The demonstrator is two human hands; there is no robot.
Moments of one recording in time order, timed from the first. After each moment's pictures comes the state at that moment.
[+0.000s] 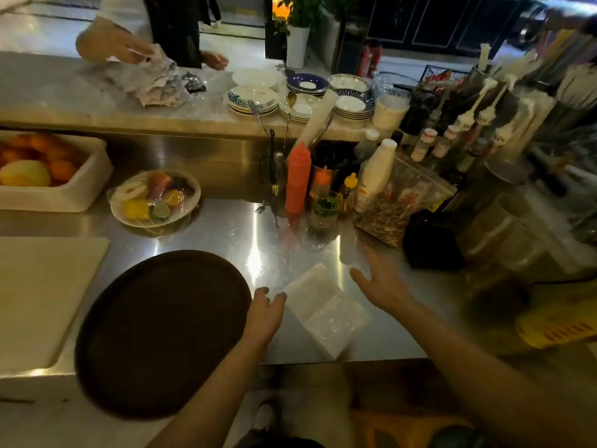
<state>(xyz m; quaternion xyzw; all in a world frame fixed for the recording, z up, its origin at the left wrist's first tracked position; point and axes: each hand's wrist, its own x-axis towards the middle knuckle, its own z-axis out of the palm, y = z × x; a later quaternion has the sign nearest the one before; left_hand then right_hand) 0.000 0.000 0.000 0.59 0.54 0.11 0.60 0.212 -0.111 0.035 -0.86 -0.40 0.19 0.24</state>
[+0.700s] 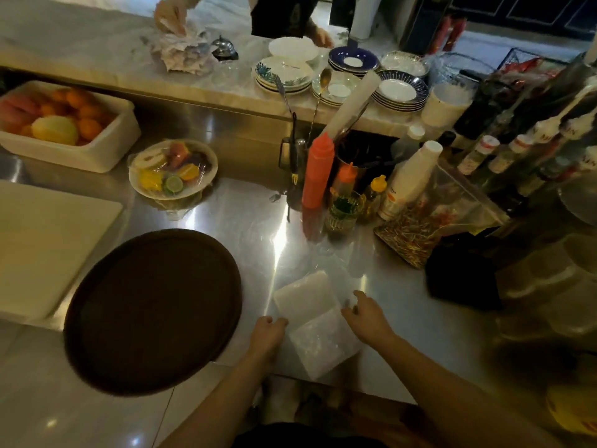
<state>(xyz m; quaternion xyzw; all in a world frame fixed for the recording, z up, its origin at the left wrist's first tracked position) 0.052 -0.025 -0.083 0.35 0.67 0.10 0.64 0.254 -0.093 -0.055 -0.85 -0.34 0.38 0.13</state>
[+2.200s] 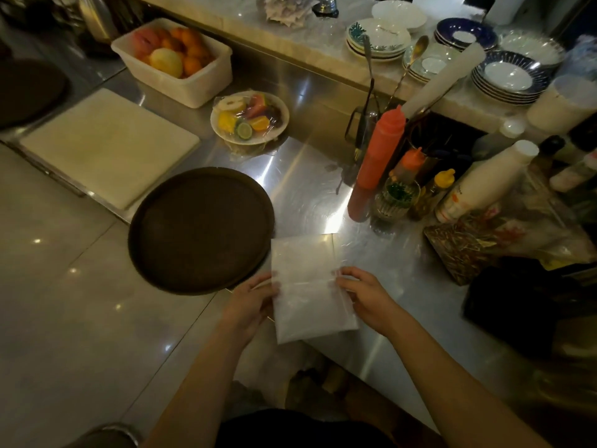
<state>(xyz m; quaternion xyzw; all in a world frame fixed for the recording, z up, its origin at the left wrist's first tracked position) 0.016 -0.074 -0.025 0.19 0.59 0.34 0.71 0.247 -0.076 -0.025 -0.61 -0.23 0.67 0.34</state>
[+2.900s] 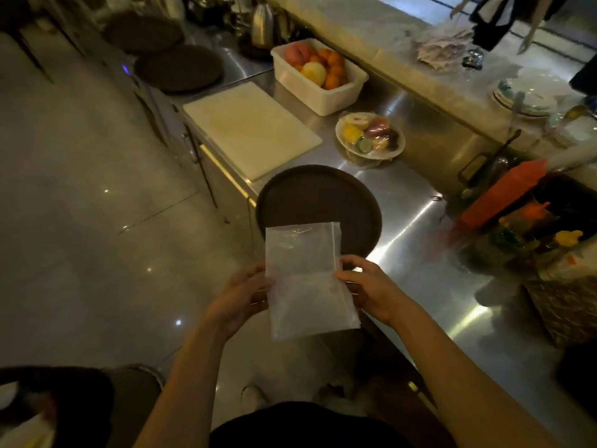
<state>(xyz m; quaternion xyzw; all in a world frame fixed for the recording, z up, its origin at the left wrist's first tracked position) -0.205 -0.167 0.014 0.21 0.56 0.44 0.67 0.037 -0.089 0.038 -0.53 -0.41 0.71 0.21</state>
